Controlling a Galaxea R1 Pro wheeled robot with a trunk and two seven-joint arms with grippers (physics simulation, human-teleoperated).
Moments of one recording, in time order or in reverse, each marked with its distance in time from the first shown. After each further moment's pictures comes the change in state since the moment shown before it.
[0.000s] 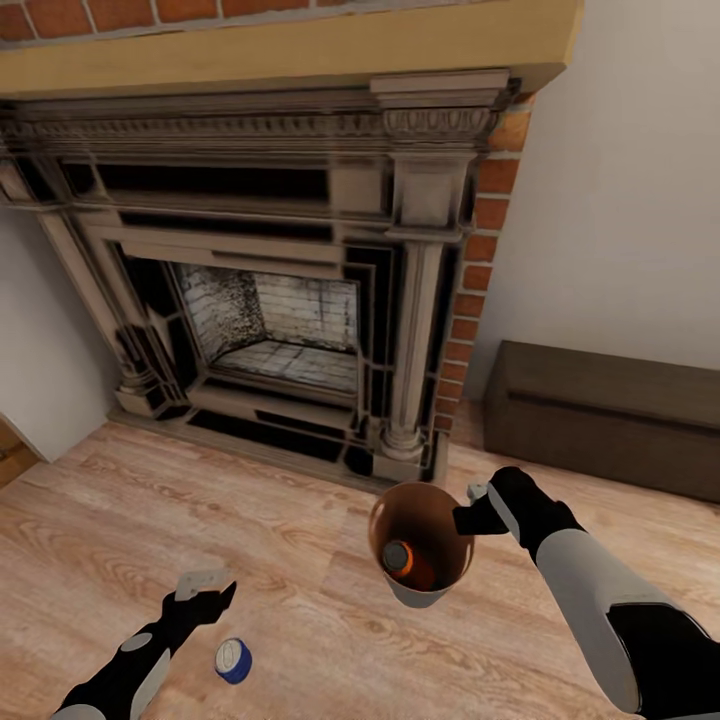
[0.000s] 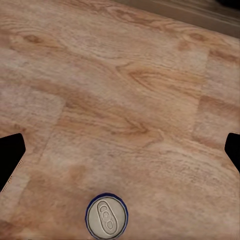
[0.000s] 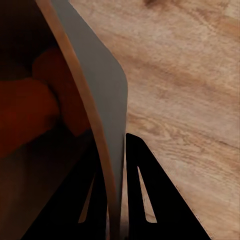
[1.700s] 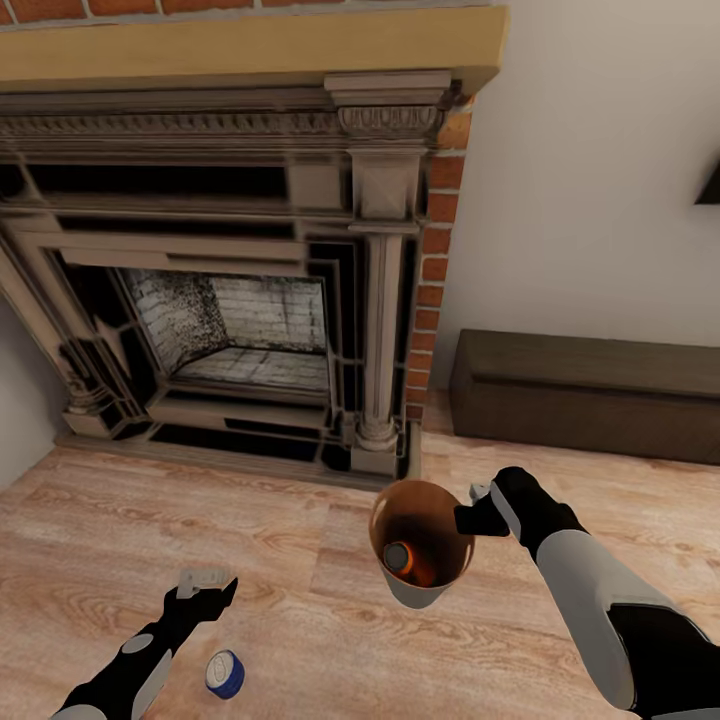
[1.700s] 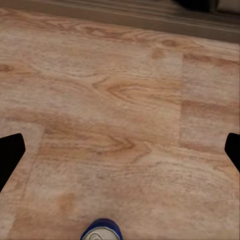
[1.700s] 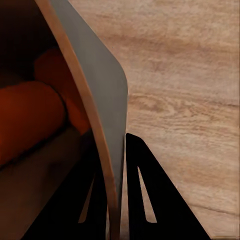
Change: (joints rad) left arm 0.000 -0.003 -0.005 0.004 -0.012 -0.050 0.002; right arm 0.002 0.008 -0.085 -0.006 0.017 0.025 -0.018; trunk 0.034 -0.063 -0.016
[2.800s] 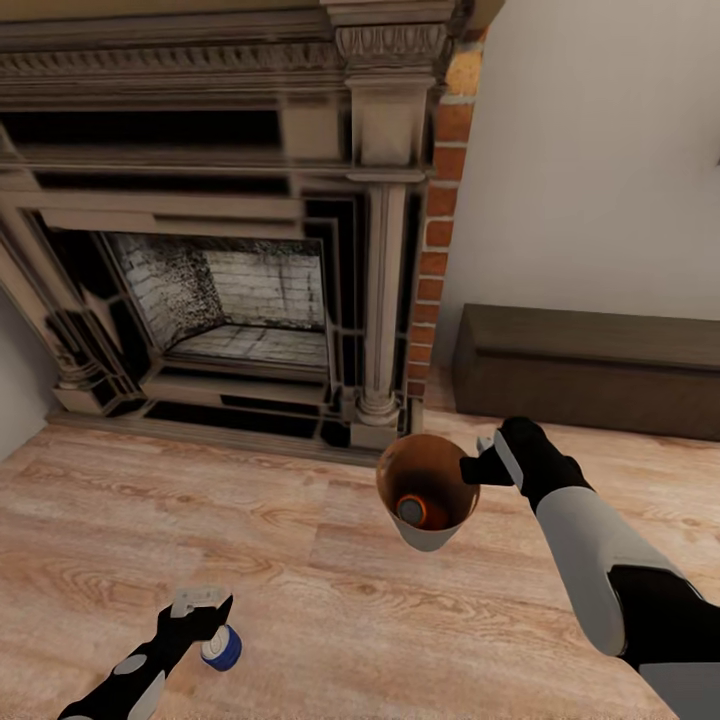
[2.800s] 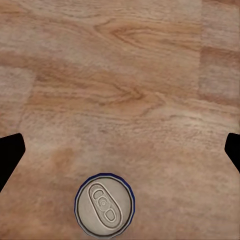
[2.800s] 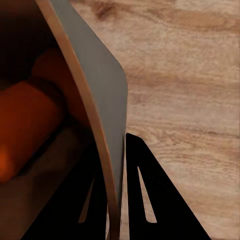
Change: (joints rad) left arm -0.001 0.010 0.004 0.103 0.001 -0.064 -0.002; right arm -0.119 0.002 -0.034 -0.105 0.012 0.111 -0.075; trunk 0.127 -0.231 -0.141
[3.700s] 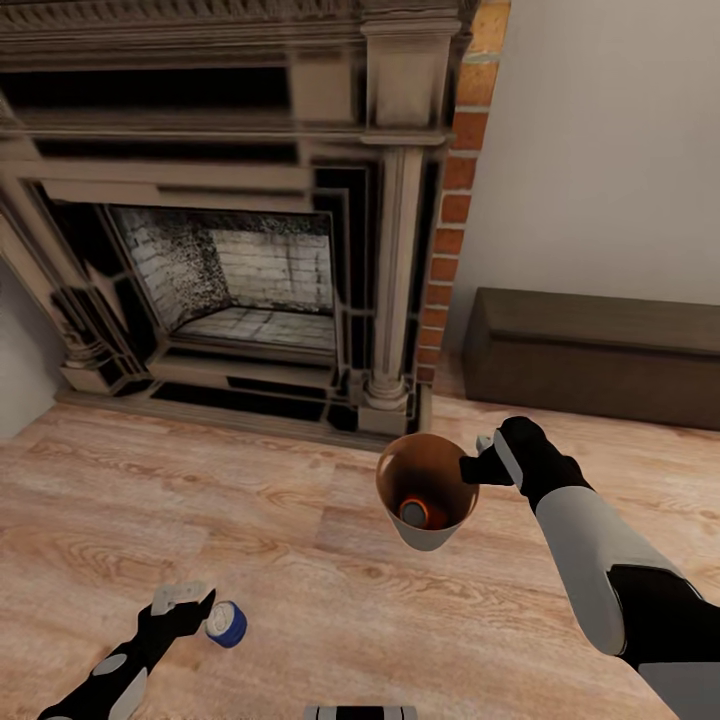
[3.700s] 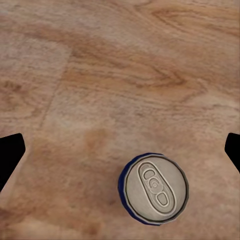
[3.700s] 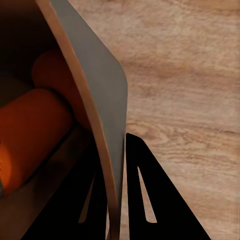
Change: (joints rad) left arm 0.003 0.046 -0.008 -0.011 0.084 -0.007 -0.001; right arm -0.001 0.001 0.003 0.001 -0.007 0.000 0.000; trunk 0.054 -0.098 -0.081
